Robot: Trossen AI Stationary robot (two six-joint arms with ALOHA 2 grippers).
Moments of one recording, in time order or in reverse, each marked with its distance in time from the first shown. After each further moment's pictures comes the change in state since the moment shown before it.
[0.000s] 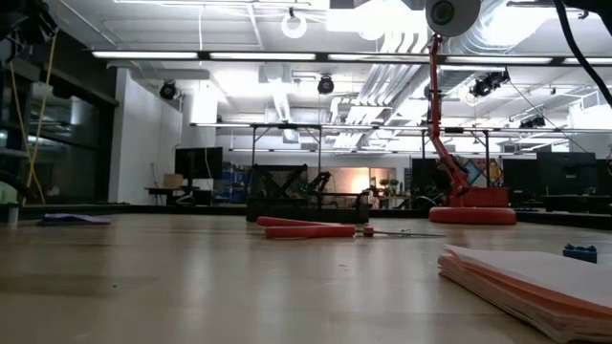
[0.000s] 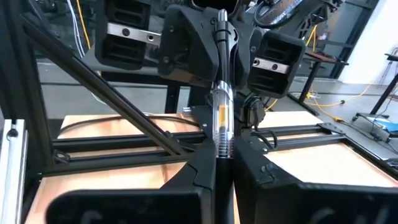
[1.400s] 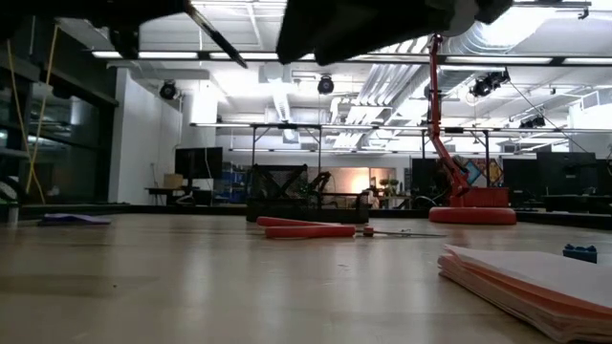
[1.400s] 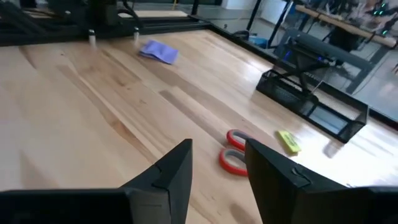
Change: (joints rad) left arm 0.764 -0.041 0.041 -0.130 0.284 -0.053; right arm 0.222 -0.002 -0.057 -1.528 0.418 1.553
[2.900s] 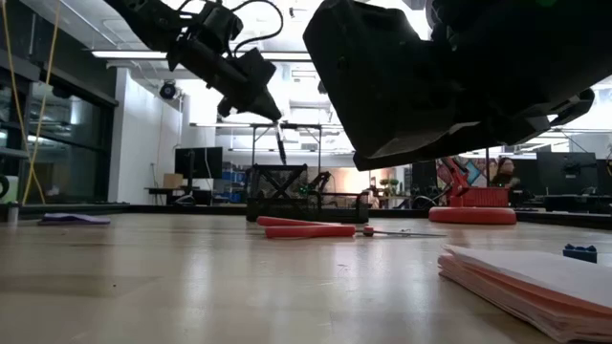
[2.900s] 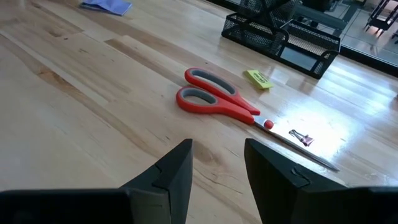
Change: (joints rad) left arm 1.092 0.593 0.671 -0.653 0.762 -0.032; right arm 0.014 -0.007 -0.245 -0.073 -0.121 0.385
